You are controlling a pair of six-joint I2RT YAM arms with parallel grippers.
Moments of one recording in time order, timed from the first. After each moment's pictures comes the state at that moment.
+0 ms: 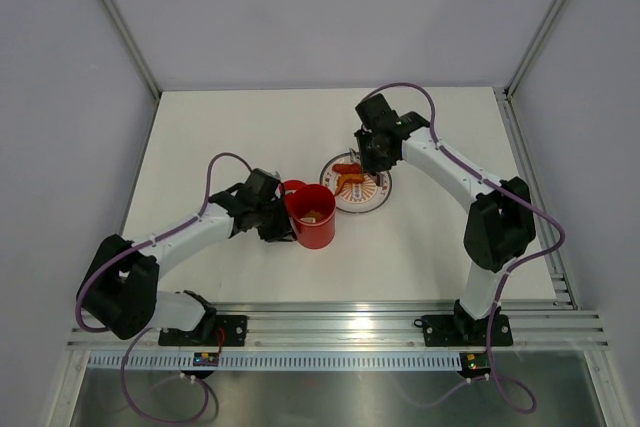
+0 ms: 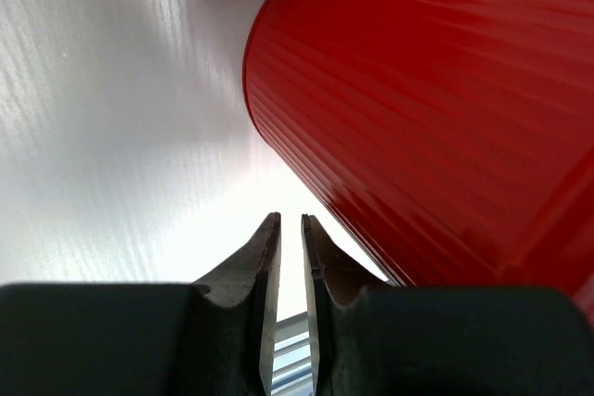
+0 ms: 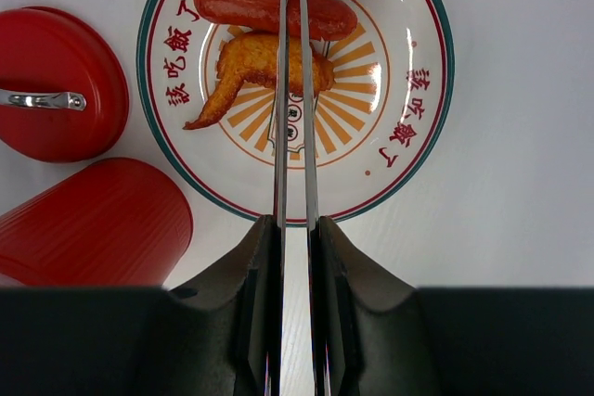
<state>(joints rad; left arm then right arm) -0.58 1.34 0.76 -0.47 0.19 -0.79 0.55 1.82 1.61 -0.84 0.09 0.33</state>
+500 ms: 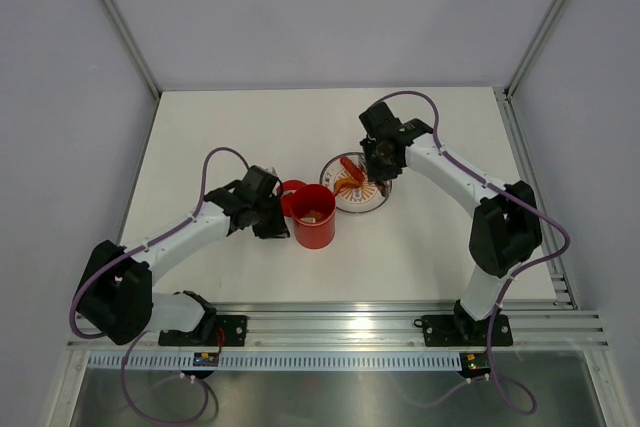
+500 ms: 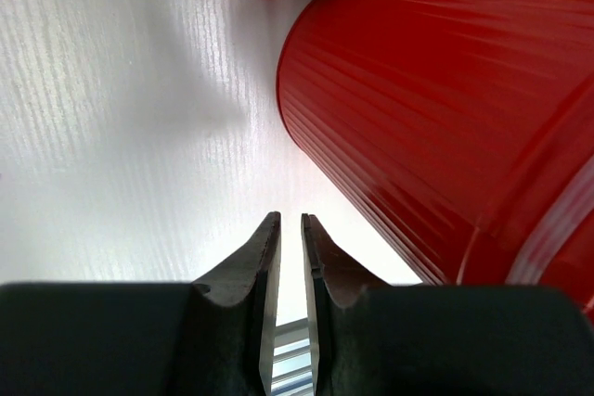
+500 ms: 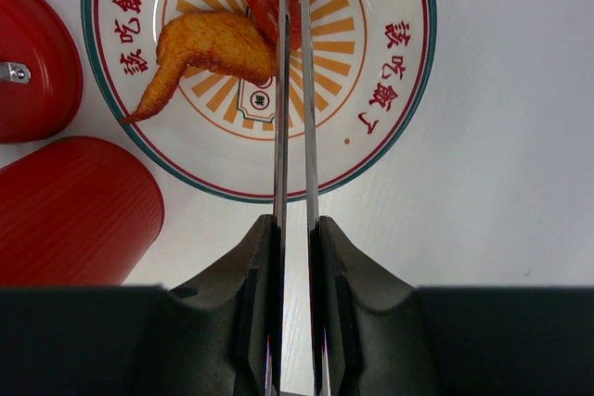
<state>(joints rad) -0.58 1.31 0.81 -0.56 0.10 -0.74 0.54 1.79 1.52 -0.84 0.11 0.34</state>
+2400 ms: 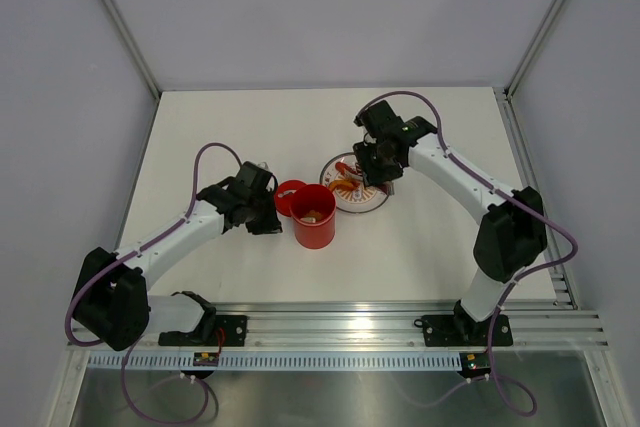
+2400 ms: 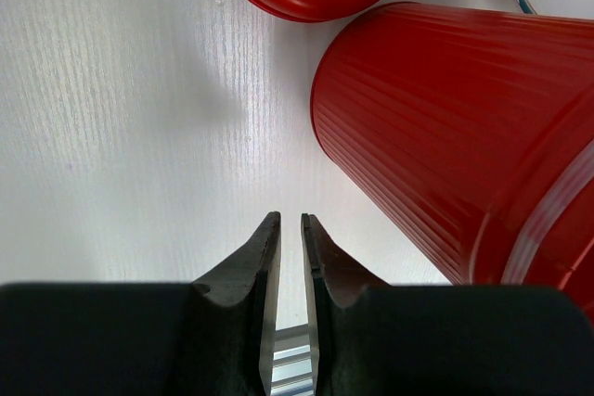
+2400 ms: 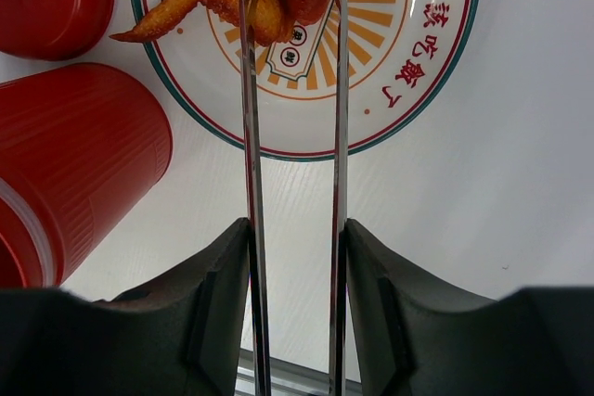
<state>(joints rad) -0.54 1.28 0.84 -0.63 0.04 -0.71 0.56 1.72 1.53 -0.92 0.03 0.22</state>
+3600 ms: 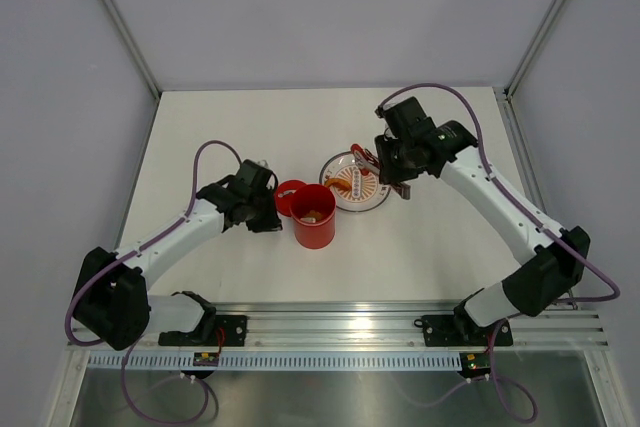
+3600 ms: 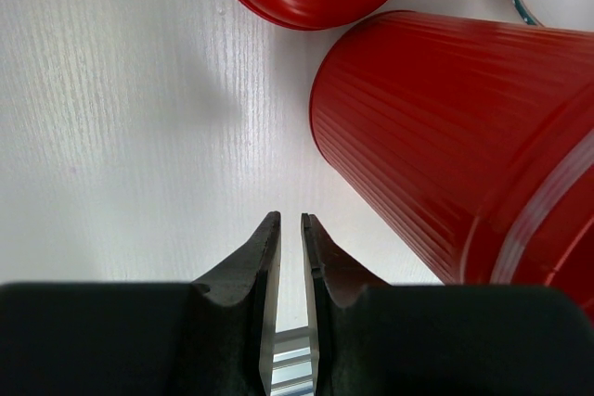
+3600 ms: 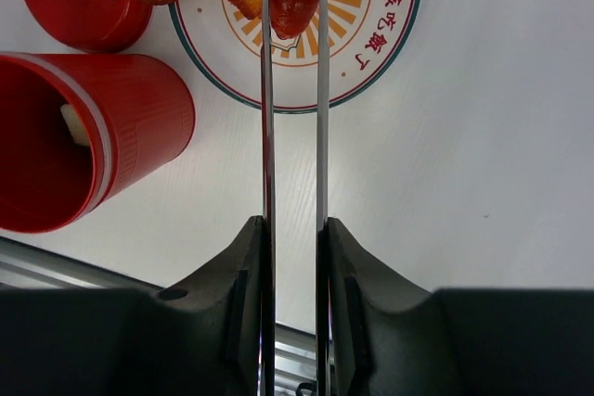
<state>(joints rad) -0.54 1.28 0.85 -0.63 0.02 -0.71 0.56 1.52 1.52 -1.00 0.07 0.27</state>
